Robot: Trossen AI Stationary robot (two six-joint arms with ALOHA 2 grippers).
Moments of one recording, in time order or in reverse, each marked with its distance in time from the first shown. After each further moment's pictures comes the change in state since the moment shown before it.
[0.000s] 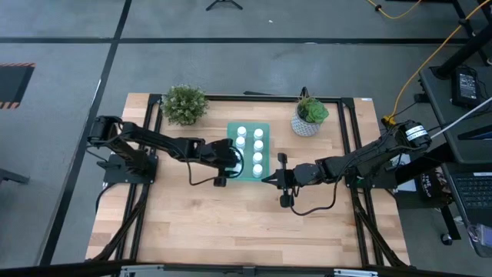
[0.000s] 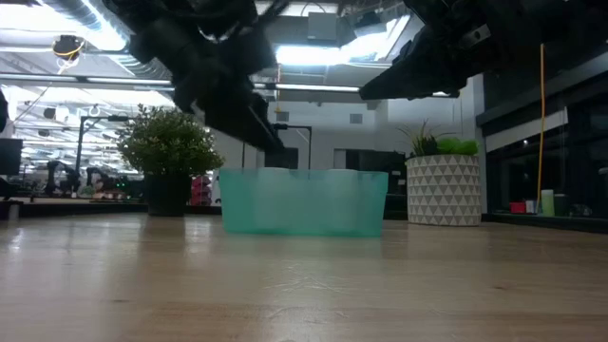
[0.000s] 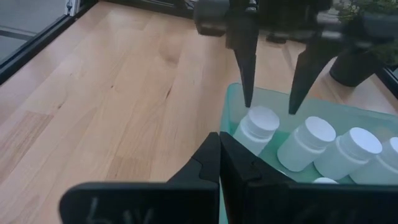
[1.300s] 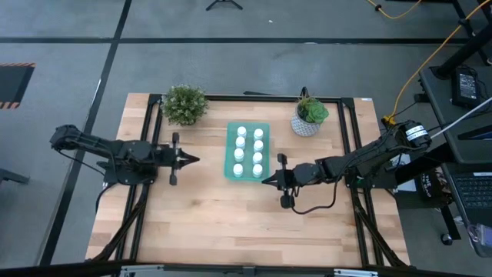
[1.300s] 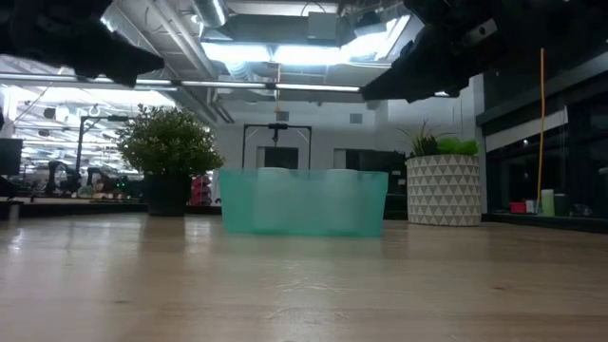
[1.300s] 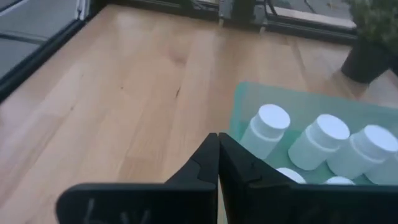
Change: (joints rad) left arm -0.206 -1.161 -0.606 0.045 -0.259 -0.068; right arm -0.001 0.000 0.000 -0.005 -0.036 0.035
